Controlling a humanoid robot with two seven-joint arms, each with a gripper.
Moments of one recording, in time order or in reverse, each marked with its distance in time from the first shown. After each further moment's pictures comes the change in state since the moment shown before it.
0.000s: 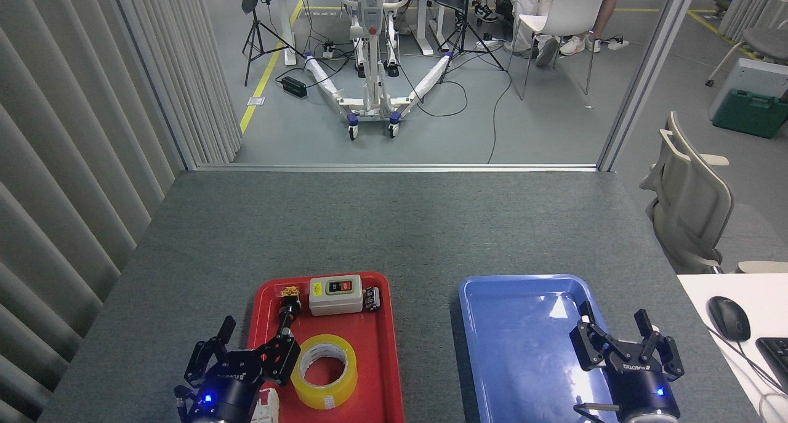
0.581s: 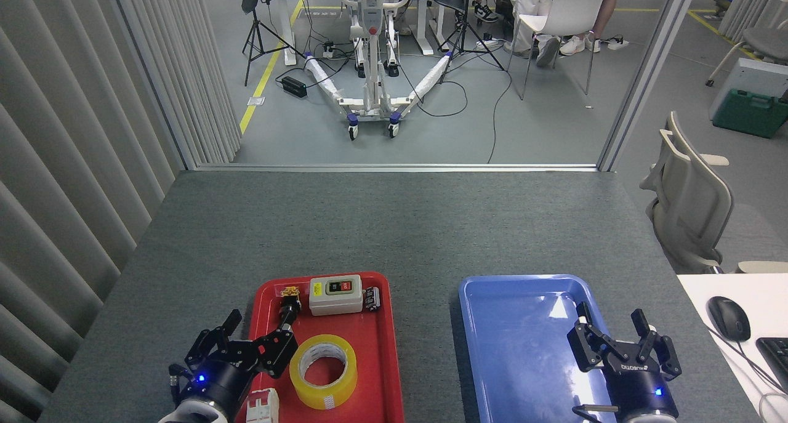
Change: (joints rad) left arm -0.068 0.062 0.006 0.039 0.072 -0.102 -0.166; right arm 0.000 -0.002 0.003 0.001 0.002 -0.015 0.002
